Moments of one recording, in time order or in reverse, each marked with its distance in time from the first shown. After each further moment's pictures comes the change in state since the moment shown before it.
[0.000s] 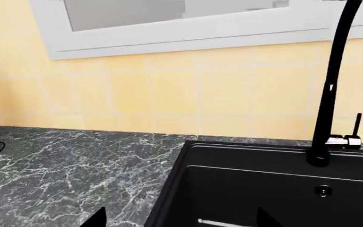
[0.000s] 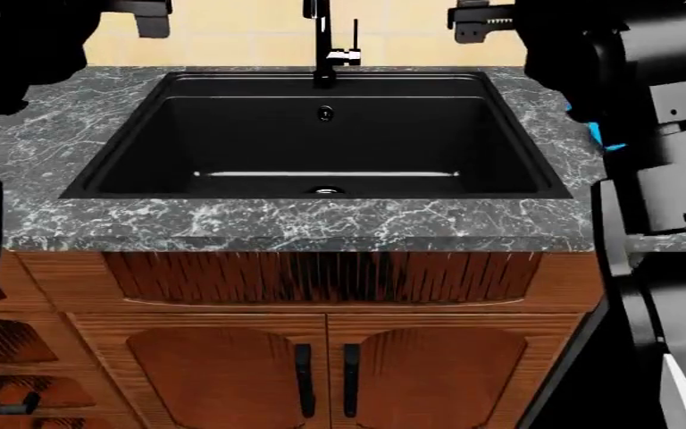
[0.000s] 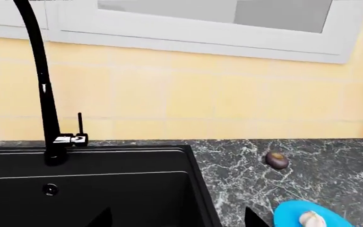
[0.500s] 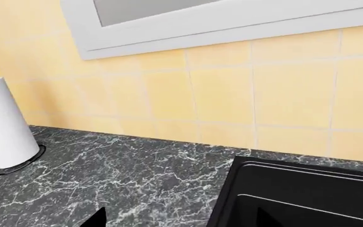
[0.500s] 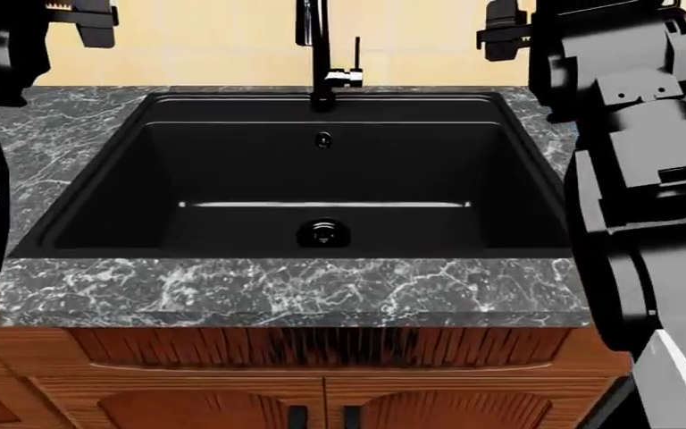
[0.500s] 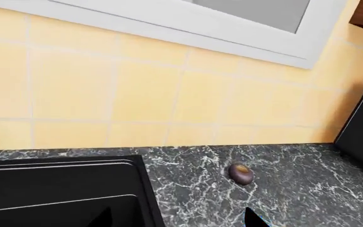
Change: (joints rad) left arm -0.133 0.085 -0.082 -0.542 0.402 0.264 0.166; right arm 0.112 -0.100 0.121 0.463 -0.385 -0.212 -0.038
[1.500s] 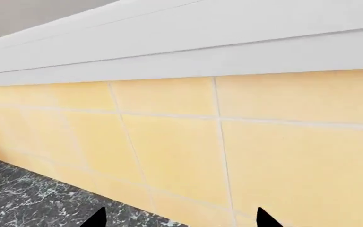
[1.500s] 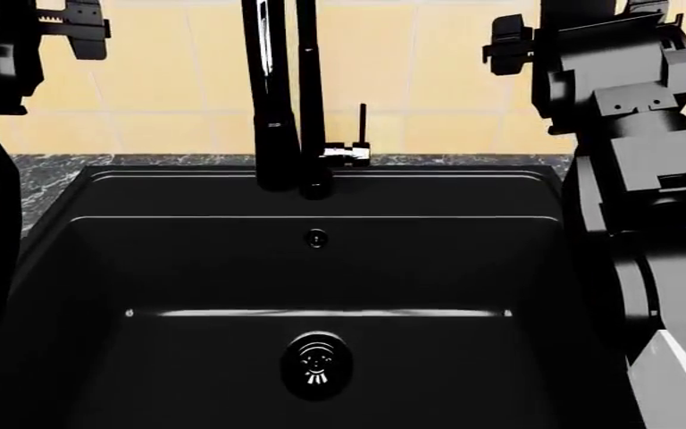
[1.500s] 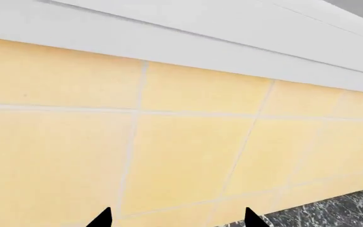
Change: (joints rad) left arm 0.010 0.007 -0.194 -0.040 0.233 0.010 0.043; right arm -0.016 0.004 0.071 0.041 -0.081 -0.022 -0.005
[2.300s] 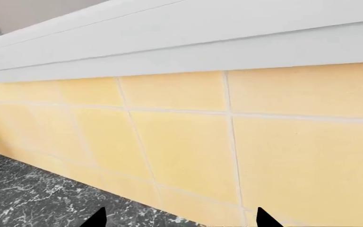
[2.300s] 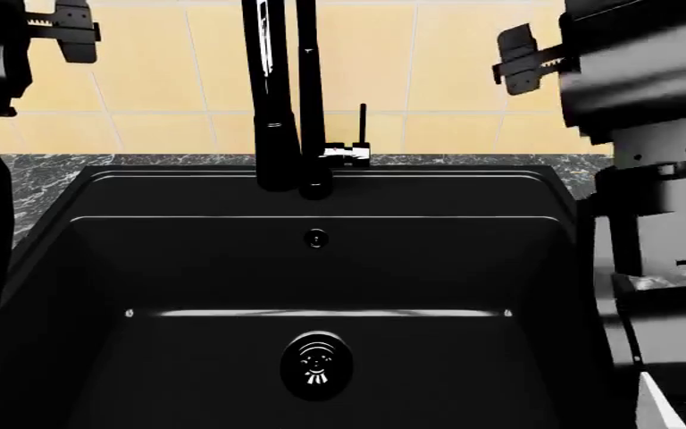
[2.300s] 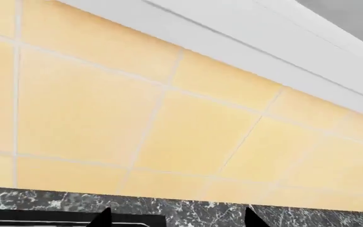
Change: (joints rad) left arm 0.000 -0.016 -0.014 0.000 0.029 -0.009 0.013; right arm -0.198 0.085 -0.108 -0.925 -0.277 0.786 -0.475
